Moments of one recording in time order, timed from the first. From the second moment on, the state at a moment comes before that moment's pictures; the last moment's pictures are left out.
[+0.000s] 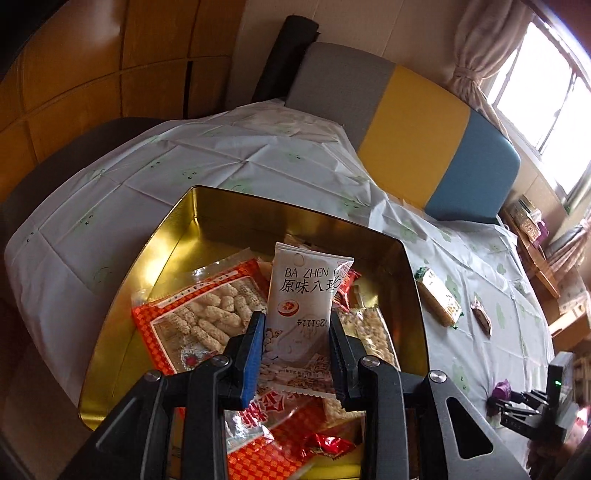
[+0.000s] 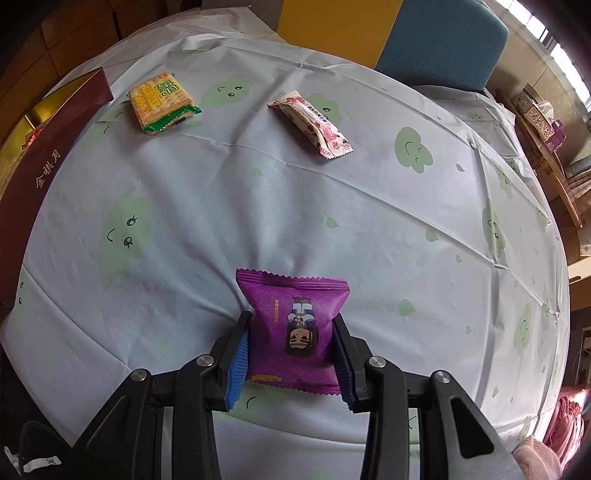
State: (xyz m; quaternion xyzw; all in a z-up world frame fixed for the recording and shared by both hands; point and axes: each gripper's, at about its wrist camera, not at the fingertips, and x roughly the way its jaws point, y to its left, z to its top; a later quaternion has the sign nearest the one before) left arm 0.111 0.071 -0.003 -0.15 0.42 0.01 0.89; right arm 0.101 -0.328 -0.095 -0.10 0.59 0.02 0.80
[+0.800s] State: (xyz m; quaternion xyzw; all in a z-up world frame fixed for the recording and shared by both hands) left arm 0.094 0.068 -0.028 -0.09 0.44 0.07 0.89; right arm 0.101 -0.322 -0.093 -0.11 0.59 0.02 0.80
